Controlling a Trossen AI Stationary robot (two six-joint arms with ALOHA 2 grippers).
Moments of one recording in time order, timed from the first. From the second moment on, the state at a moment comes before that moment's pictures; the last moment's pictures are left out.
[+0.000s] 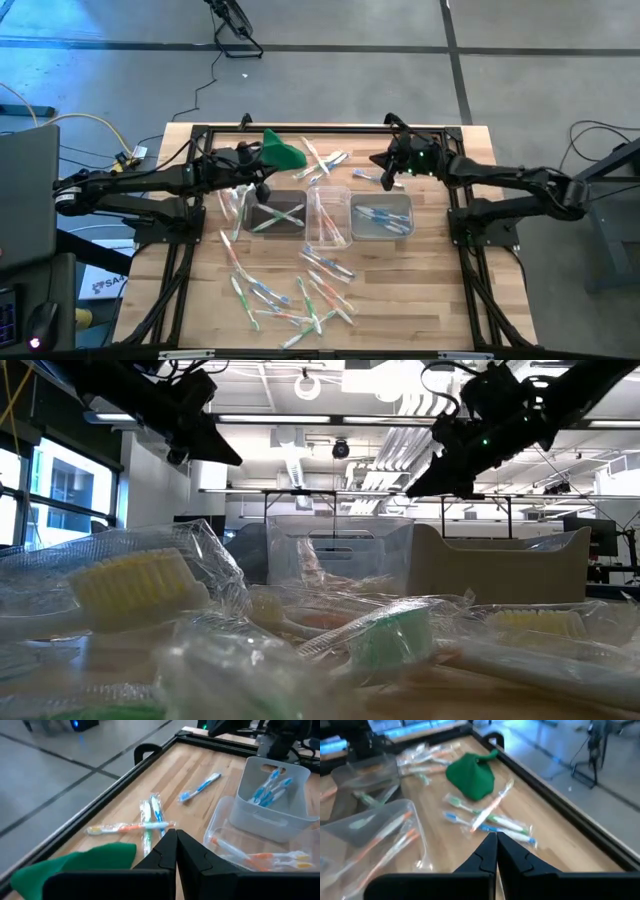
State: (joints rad) left arm 0.26 0.91 0.60 -0.03 -0.22 -0.09; right arm -0.54 1.13 0.55 0.16 -0.14 0.05
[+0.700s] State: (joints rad) left arm 0.32 0.91 0.60 0.01 -0.46 0.06; right arm -0.67 1.45 1.02 -0.51 -0.20 -0.21
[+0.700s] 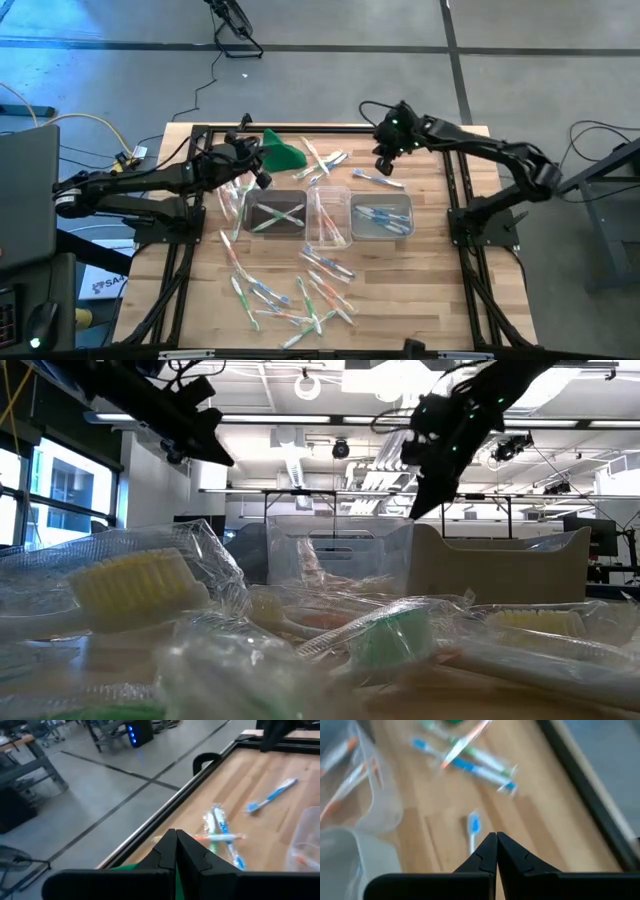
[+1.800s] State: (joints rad) left arm 0.77 0.91 0.60 -0.12 -0.16 0.02; right arm -0.59 1.72 1.24 -0.79 -0.11 -0.32
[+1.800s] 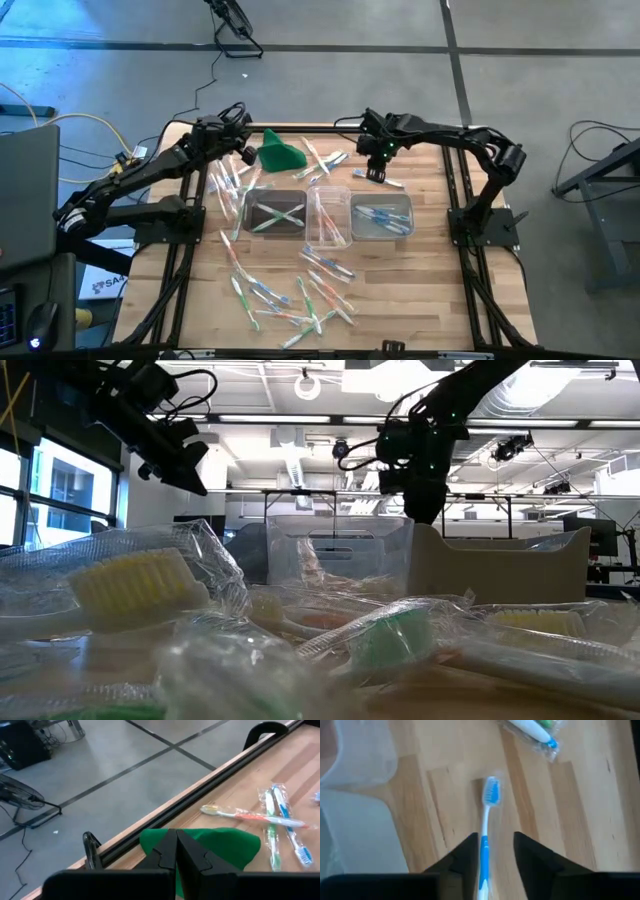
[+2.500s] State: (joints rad) left arm 0.77 0.91 0.60 -0.18 -0.16 0.00; right arm -0.59 1.73 1.07 -0.57 -0.16 -0.29
